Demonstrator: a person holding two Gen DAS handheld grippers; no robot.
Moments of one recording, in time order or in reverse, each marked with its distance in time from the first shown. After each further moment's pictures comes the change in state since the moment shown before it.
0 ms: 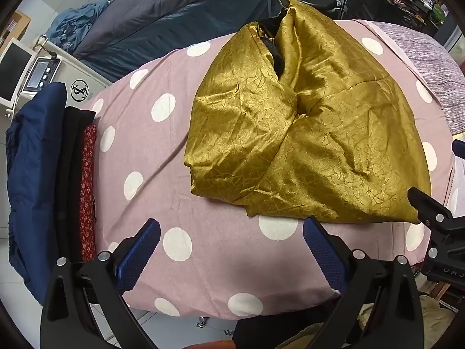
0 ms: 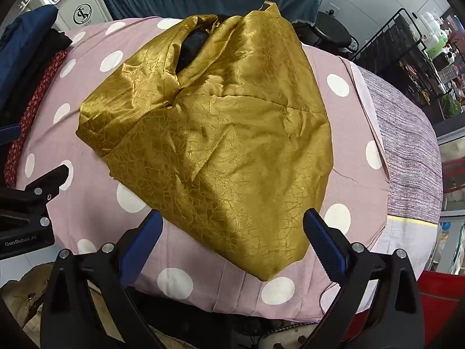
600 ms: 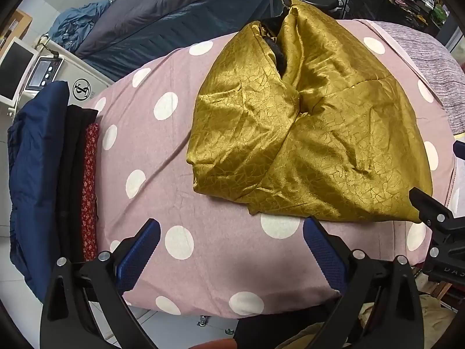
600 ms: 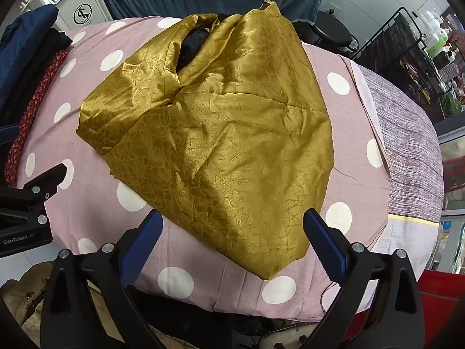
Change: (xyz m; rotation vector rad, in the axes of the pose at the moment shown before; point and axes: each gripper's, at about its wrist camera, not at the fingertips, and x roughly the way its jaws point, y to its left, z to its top) left arm -0.001 0.002 -0.003 -0.005 0.005 0.011; right arm 0.000 0.000 -0.002 -0.002 -0.001 0.006
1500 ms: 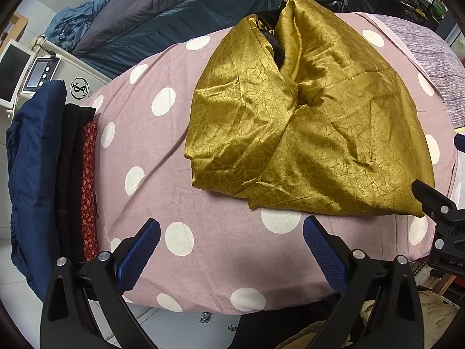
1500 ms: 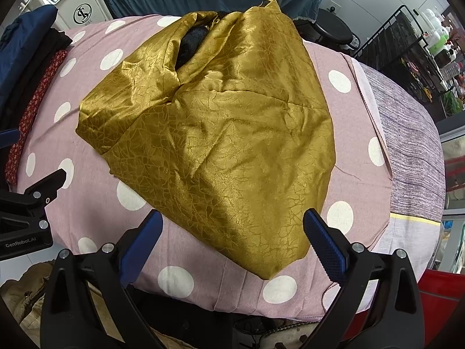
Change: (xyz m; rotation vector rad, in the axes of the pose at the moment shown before) left arm 0.006 -0.003 -0.003 0.019 0.025 0.002; right arm 0.006 -0.001 -0.002 0.005 0.011 0.009
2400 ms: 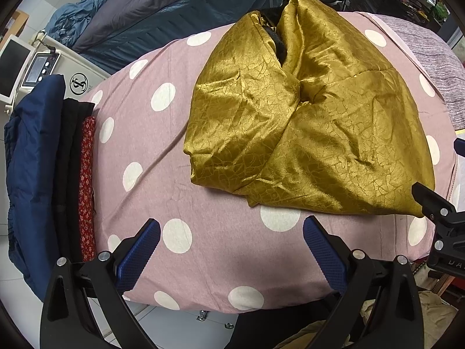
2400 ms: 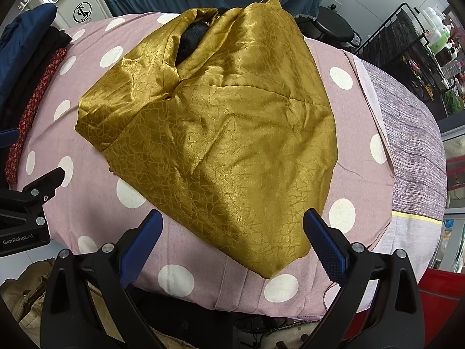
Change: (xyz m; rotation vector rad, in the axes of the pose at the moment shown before) left arm 0.003 0.003 -0.002 -0.014 0.013 -0.008; right arm 0.005 0.000 -0.003 0.000 0.005 0.003
